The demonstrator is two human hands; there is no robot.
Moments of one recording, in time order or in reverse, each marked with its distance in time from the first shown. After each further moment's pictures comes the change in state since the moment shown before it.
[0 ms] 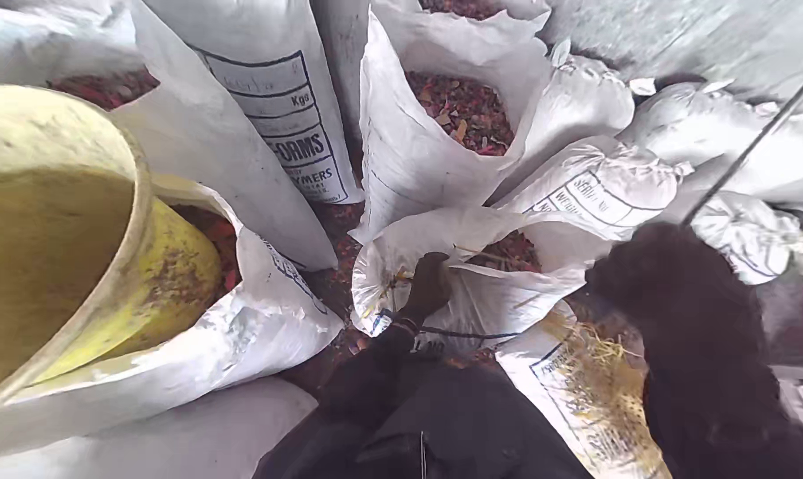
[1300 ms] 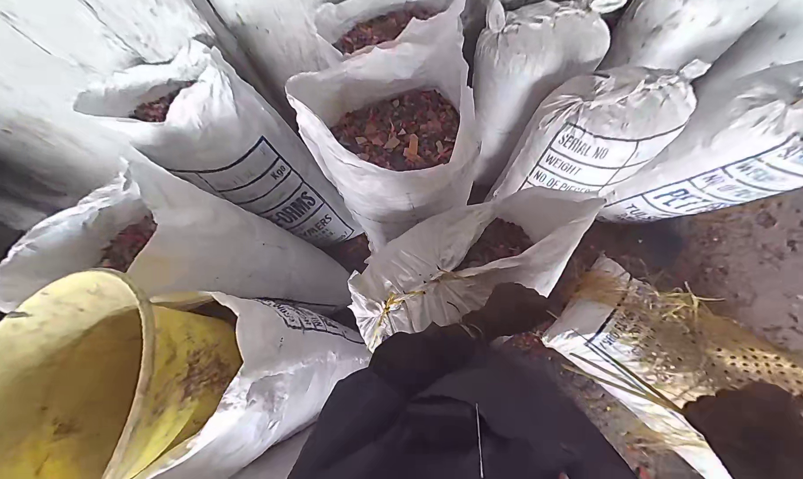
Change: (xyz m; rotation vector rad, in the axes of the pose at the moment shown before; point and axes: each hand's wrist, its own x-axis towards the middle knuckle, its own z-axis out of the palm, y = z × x) left_hand 0.026 0.126 0.086 0.379 -0.768 0.527; right_hand -0.179 0.088 -0.091 0.407 0.643 0.102
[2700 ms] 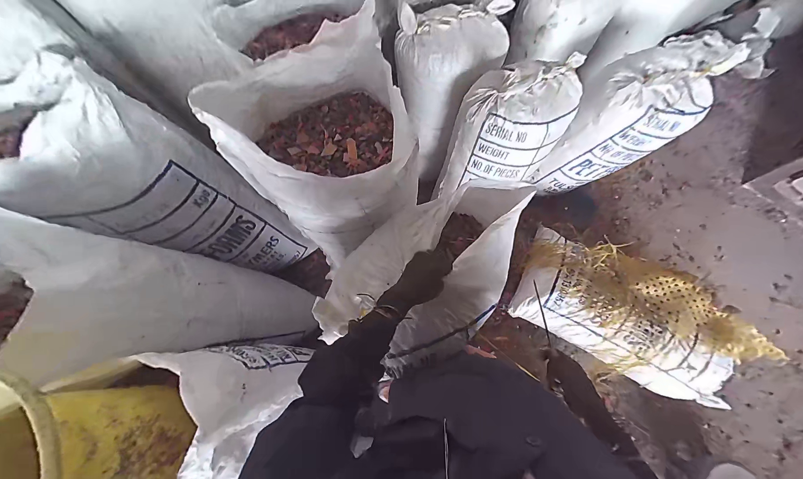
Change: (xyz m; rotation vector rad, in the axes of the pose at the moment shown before) left_hand -0.030 -0.071 -0.059 0.016 -0.209 -0.132; right_hand -0.041 0.138 -0.013 -0.690 0.151 0.539
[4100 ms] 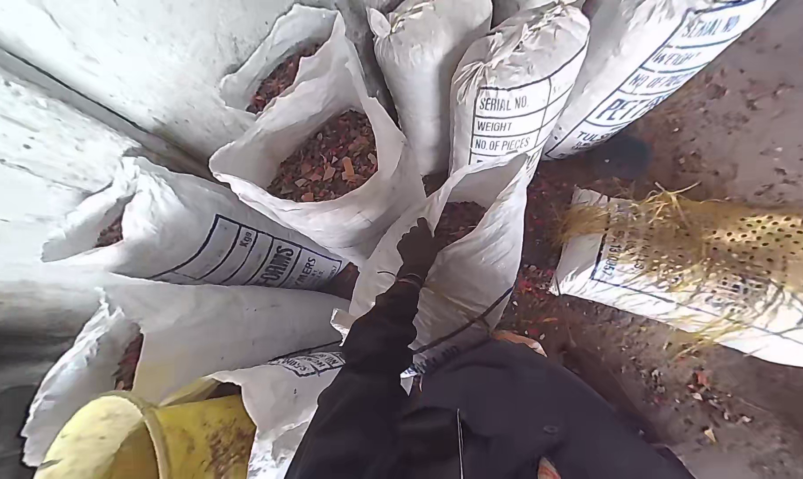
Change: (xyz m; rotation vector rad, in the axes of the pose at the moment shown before) left_hand 0.055 0.008 -0.019 0.153 0.132 -0.715; right_hand 0.001 0.040 0.021 0.384 -0.126 0.101
